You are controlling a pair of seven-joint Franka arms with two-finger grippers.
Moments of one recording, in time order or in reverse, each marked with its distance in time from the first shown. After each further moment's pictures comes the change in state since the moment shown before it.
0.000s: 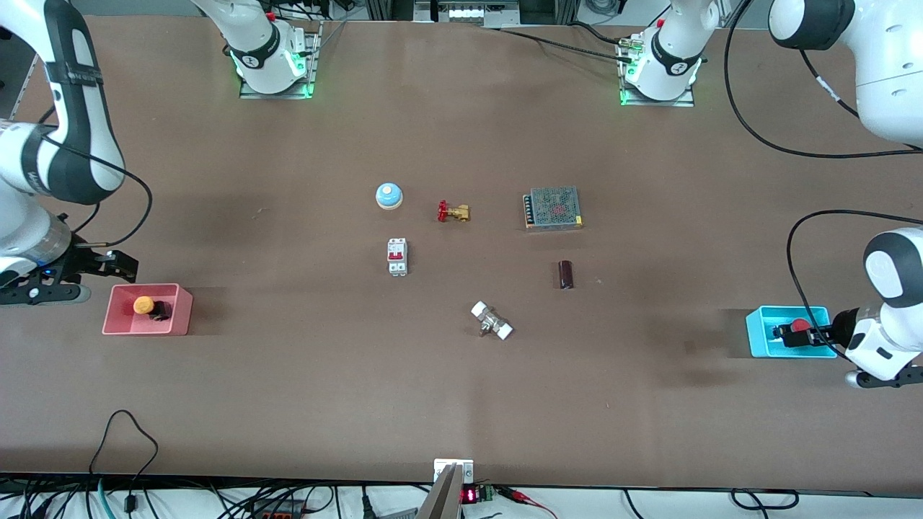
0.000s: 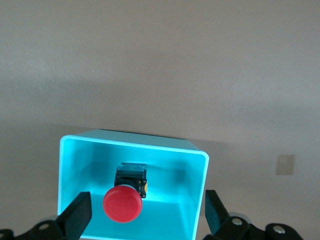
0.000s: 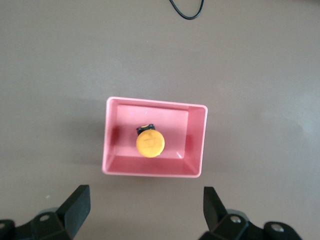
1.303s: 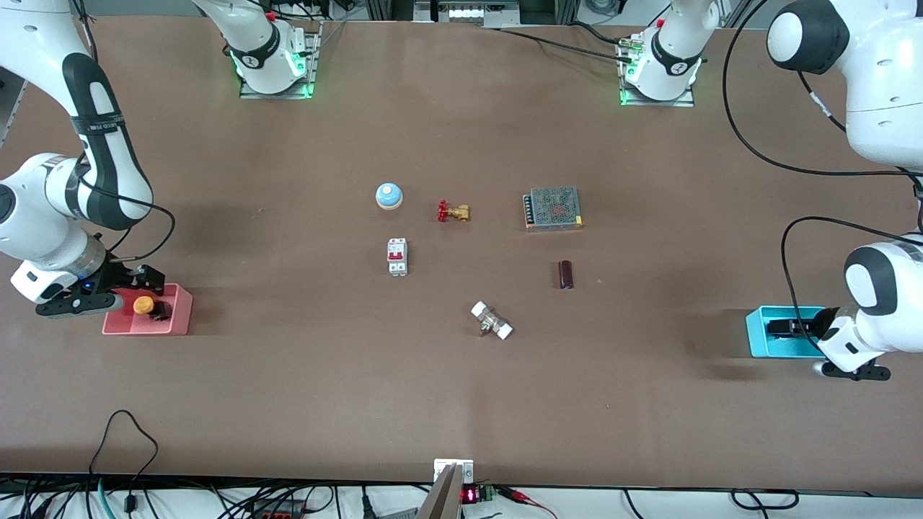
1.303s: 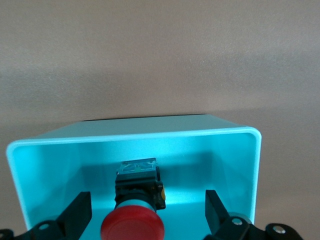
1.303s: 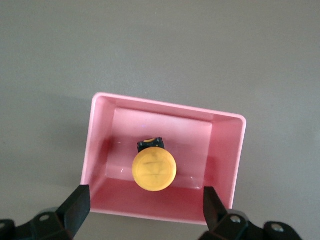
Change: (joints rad) left arm 0.027 0.091 0.002 0.001 0.007 -0.003 0.203; right arm -0.063 0.143 0.030 -0.041 0.127 0.197 -0.194
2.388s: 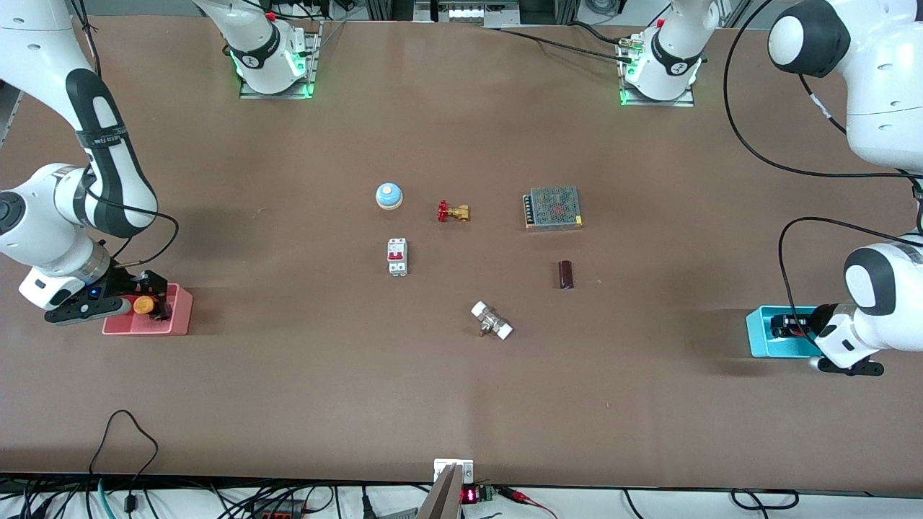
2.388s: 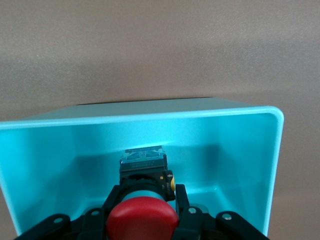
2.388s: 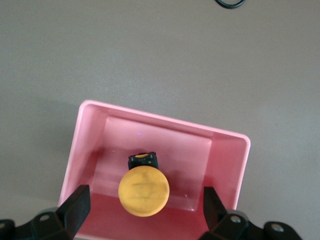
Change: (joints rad) left arm 0.011 0.009 -0.001 0.001 0.000 -0.037 0.012; right arm -0.042 0.055 0.037 0.020 0.001 0.074 -0.057
